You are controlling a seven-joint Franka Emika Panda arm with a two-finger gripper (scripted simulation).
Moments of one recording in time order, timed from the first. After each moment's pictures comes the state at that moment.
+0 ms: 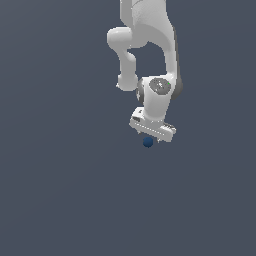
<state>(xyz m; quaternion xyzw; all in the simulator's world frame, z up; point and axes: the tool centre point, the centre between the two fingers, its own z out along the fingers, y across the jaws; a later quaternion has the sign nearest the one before) -0.060 0.103 0.083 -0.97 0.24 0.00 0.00</state>
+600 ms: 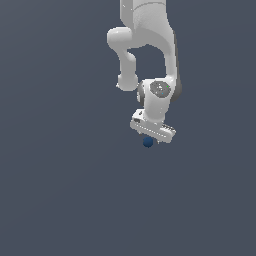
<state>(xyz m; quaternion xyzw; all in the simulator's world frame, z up) -0.062 0.105 0.071 -0.97 0.25 0.00 0.00</state>
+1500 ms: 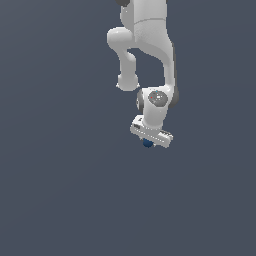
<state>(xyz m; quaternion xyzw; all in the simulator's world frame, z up) -0.063 0.106 0.032 -0.97 0.25 0.00 0.00</state>
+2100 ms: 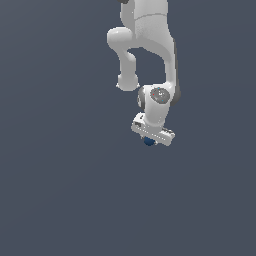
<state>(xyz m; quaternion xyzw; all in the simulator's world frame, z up) -0.067 0.111 0.042 -0.97 0.25 0.00 0.00</state>
